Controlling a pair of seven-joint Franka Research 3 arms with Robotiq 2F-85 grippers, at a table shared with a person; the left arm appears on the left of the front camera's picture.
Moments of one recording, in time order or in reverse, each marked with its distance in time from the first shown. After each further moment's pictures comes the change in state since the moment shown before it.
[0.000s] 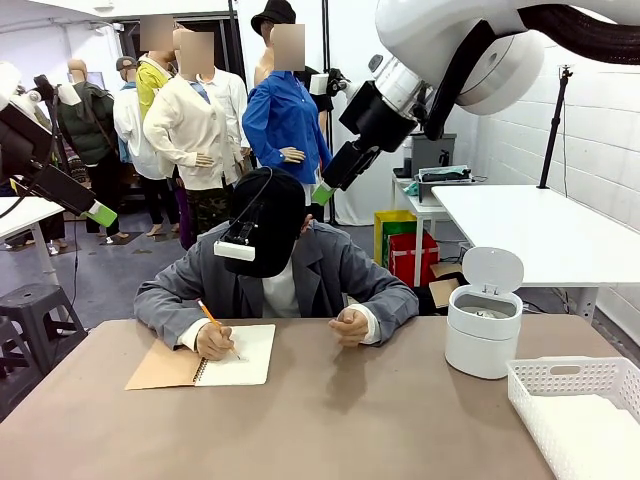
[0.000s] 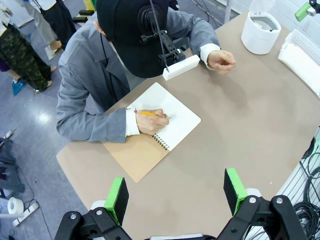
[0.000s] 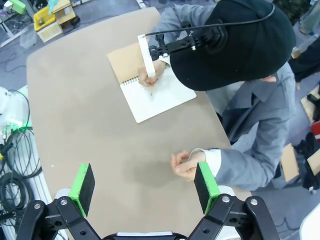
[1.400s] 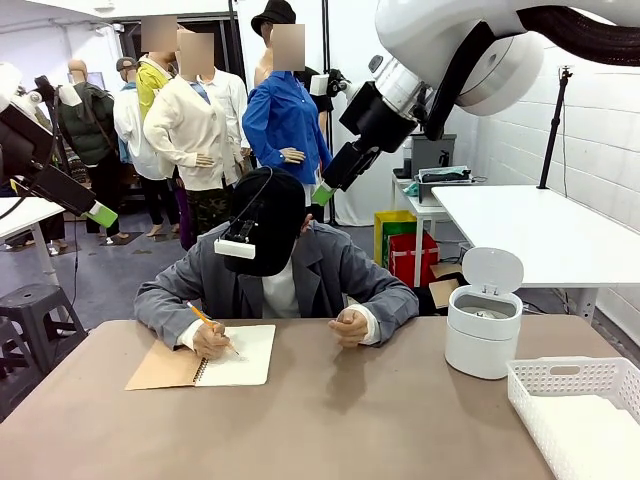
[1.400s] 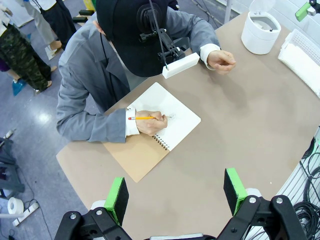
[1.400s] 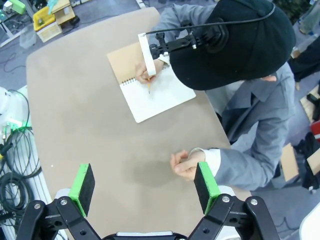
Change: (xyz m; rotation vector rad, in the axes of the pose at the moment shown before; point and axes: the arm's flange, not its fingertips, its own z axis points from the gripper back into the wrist) left arm 0.000 0.000 0.000 0.000 0.000 0.000; right arm 0.000 0.000 0.000 -0.002 0.001 0.000
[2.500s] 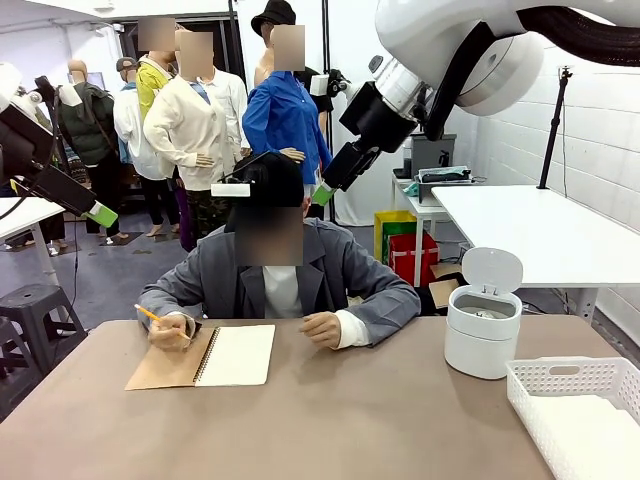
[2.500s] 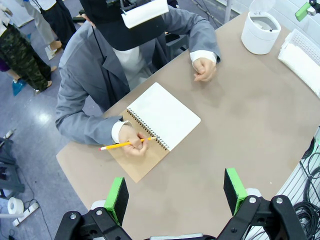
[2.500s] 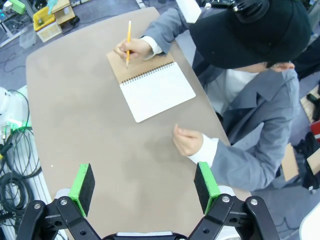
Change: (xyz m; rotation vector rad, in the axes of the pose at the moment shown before) left arm 0.000 0.000 0.000 0.000 0.000 0.000; right arm 0.000 0.000 0.000 0.000 0.000 0.000
